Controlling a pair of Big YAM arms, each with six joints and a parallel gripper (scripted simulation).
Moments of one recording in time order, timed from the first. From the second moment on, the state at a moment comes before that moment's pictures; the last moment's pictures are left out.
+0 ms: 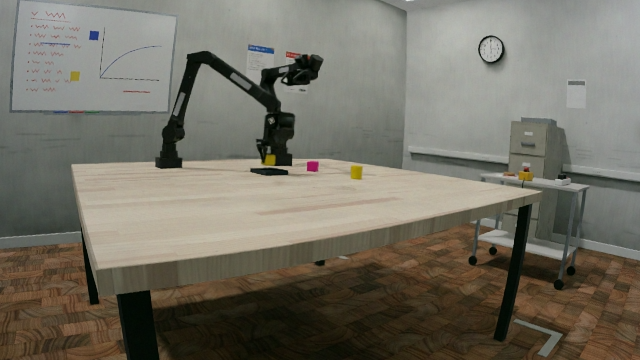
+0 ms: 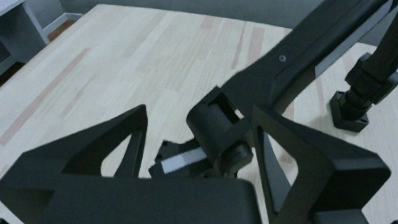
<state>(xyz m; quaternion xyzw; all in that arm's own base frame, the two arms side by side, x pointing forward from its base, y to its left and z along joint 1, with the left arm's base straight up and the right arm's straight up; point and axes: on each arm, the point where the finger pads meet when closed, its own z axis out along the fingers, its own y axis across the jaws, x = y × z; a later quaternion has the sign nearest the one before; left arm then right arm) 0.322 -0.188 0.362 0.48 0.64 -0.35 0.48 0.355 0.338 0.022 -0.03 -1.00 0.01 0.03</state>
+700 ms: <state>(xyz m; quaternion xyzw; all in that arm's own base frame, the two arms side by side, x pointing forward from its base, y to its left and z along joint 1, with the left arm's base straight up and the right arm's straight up) 0.230 -0.107 0.231 0.40 0.74 -0.27 0.47 0.368 0.338 0.032 -0.04 -1.00 0.00 0.02</state>
